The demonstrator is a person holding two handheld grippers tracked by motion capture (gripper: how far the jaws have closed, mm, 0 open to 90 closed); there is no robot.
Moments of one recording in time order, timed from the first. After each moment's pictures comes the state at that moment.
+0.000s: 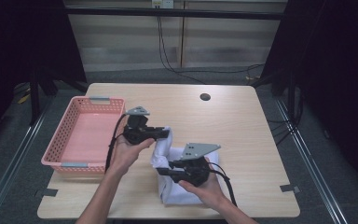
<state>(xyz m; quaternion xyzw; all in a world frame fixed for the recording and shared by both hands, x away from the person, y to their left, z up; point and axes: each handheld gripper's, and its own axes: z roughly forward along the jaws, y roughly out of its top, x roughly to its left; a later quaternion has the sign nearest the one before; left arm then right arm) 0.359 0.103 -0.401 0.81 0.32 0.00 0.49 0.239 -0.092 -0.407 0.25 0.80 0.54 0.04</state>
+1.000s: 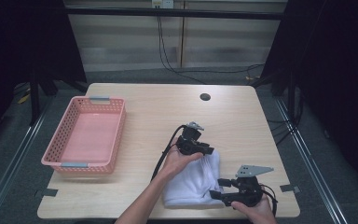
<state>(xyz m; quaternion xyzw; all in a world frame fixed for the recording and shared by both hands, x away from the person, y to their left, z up) 0.359 -0.036 -0.465 0.84 0.29 -0.07 0.45 0.193 -0.230 -0.471 0.41 0.79 0.45 0.02</state>
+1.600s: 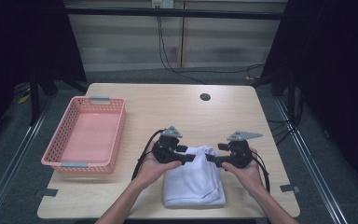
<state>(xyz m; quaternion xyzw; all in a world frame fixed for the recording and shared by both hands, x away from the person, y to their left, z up) 0.321 0.040 -0.444 0.86 0.26 -0.02 0.44 0.290 -0.223 -0.453 0.44 0.78 0.43 0.11</state>
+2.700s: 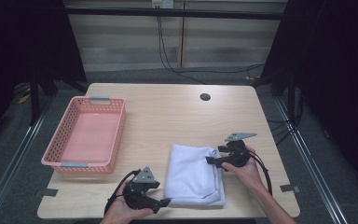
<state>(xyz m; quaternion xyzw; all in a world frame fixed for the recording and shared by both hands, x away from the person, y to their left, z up) 0.227 0.113 -0.481 0.88 0.26 -0.02 0.39 0.309 -0.233 -0.489 0.44 0.80 0.40 0.08</state>
